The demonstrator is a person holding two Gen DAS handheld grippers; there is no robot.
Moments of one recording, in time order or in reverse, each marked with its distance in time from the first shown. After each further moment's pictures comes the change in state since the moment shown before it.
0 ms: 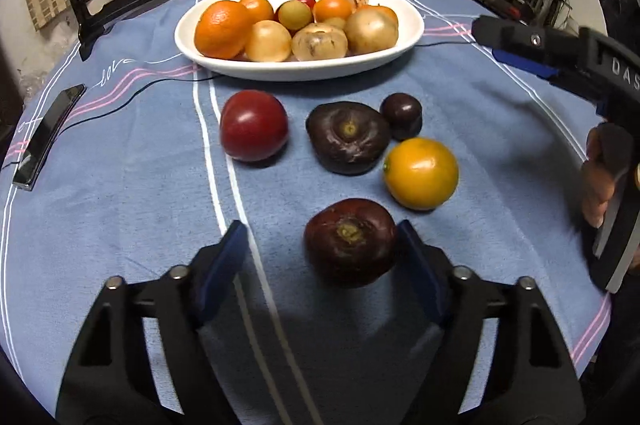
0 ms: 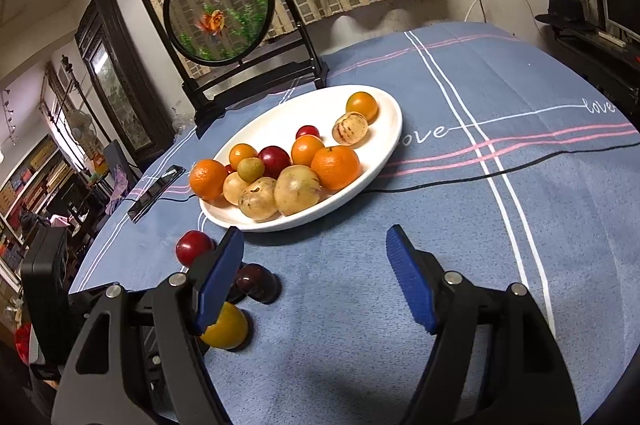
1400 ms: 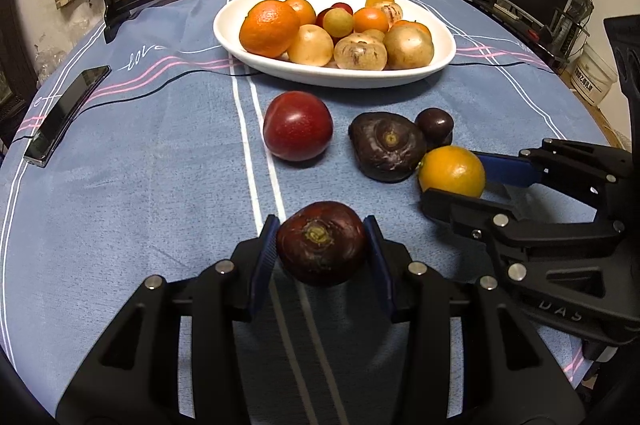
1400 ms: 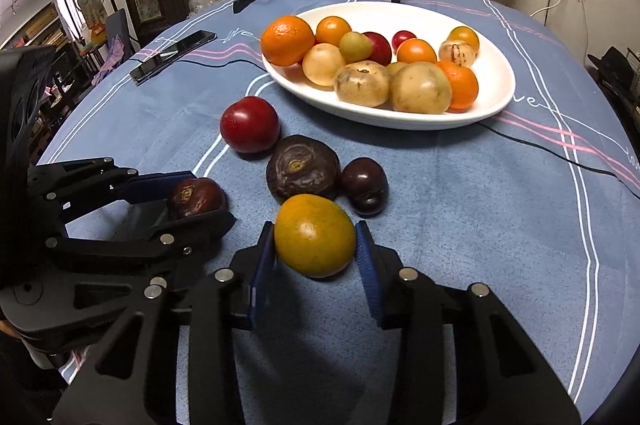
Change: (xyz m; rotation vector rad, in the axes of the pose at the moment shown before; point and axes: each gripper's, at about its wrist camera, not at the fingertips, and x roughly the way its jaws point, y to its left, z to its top) left arm -0.005 0.020 -0.001 -0.085 -0.022 0.028; right arm 0.047 0.091 -0.045 -0.313 0.314 -0.095
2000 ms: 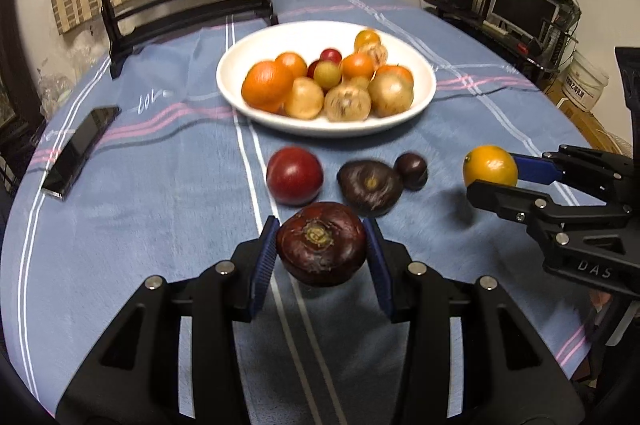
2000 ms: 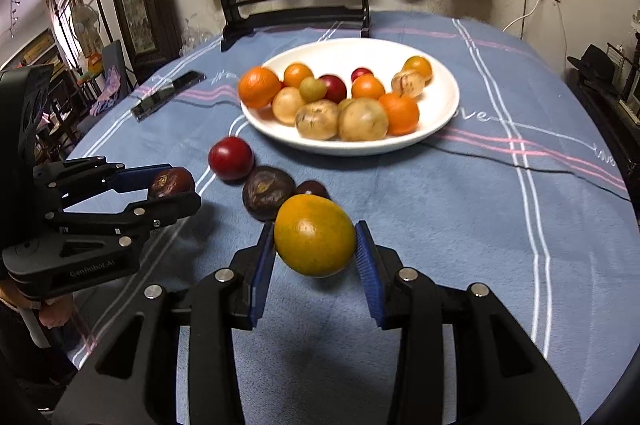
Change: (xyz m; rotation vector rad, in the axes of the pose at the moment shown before) left arm -0.036 -0.006 0.016 0.038 -0.098 -0.004; right arm -0.050 -0.029 -0.005 0.047 -0.115 -0.011
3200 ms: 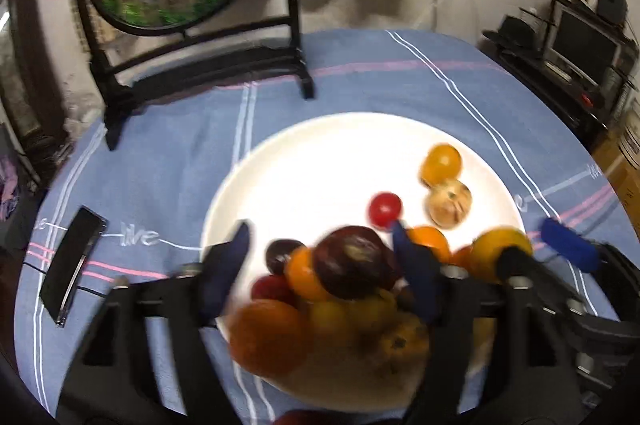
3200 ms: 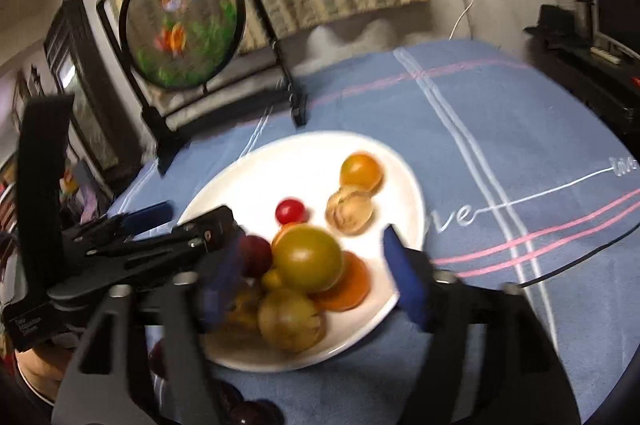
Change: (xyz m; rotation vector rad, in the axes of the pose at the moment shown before) left arm 0.102 0.016 0.155 -0.092 -0.075 0.183; right arm 0.054 -0.077 0.086 0.318 -0.243 -0.026
